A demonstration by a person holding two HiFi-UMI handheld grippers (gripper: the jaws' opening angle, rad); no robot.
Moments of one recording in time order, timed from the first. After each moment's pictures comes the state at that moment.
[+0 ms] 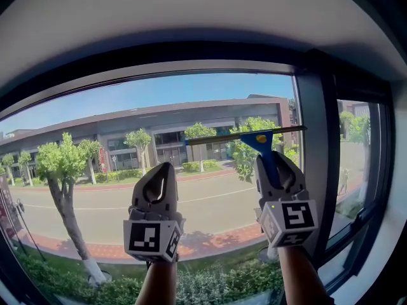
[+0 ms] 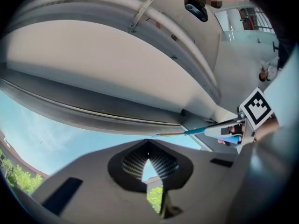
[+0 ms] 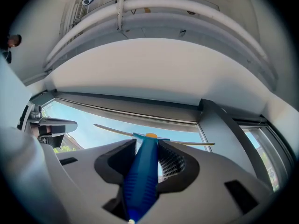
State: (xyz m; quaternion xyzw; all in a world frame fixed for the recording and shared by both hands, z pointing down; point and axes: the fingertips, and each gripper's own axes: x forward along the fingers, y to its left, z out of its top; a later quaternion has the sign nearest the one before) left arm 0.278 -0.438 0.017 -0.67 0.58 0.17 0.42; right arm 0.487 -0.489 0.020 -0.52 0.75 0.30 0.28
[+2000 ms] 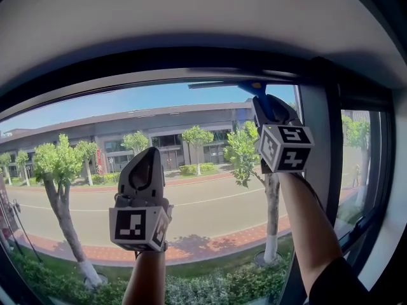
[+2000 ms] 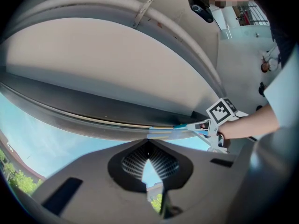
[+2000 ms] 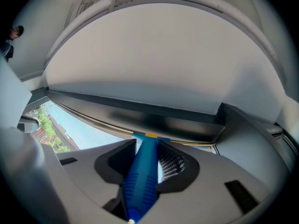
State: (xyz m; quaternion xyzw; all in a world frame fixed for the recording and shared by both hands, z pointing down) left arm 0.265 -0.455 -0.046 -0.65 0.59 0.20 0.44; right arm 0.502 -0.564 -0.143 -0.51 0.74 0.33 0.29
